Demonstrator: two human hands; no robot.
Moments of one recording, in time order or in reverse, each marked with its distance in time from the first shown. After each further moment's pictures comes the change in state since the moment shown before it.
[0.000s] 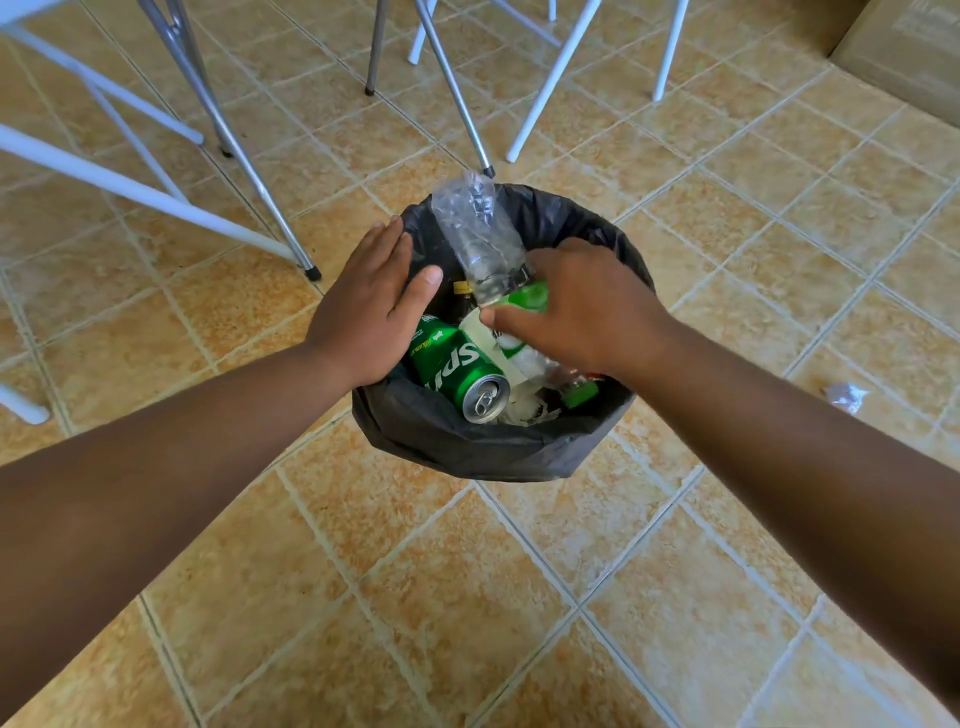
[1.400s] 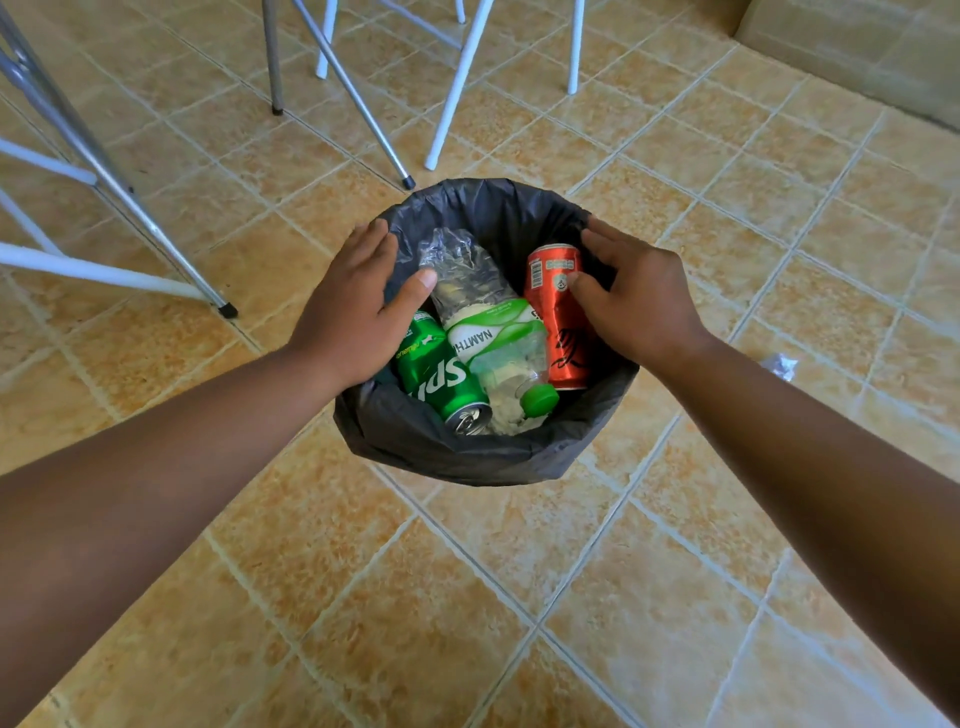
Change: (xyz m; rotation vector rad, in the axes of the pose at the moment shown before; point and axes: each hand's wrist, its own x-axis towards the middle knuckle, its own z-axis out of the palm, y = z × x) left_hand 0.048 0.063 0.036 -0.050 -0.011 0.067; right_hand -0.021 0.134 0.003 0.266 0.338 0.210
